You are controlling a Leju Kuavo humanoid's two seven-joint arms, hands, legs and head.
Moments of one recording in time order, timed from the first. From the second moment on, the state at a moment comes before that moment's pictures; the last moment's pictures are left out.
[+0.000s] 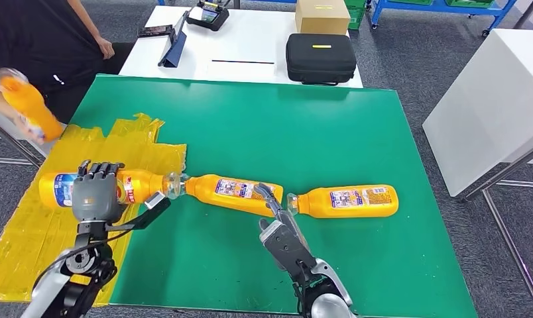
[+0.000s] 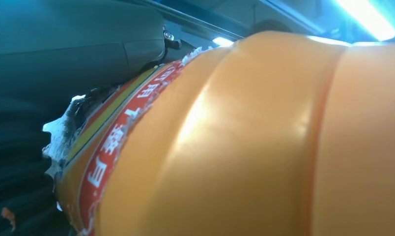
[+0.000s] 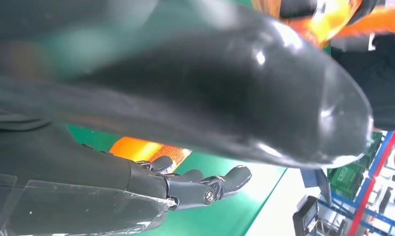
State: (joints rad) left arm -0.27 0.17 -0.26 -0.96 -1.48 0.53 0.17; right arm -0.09 -0.07 0.63 -1.43 0.21 -0.19 -0.05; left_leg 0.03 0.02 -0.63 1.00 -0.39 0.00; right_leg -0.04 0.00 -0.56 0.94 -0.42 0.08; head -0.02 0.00
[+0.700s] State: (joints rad) left arm -0.38 0.13 -0.22 -0.73 -1.51 0.47 0.20; right arm -0.02 -0.05 0.62 -1.51 0.30 -0.19 0.00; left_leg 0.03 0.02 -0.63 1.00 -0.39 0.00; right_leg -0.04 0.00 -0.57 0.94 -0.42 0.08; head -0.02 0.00
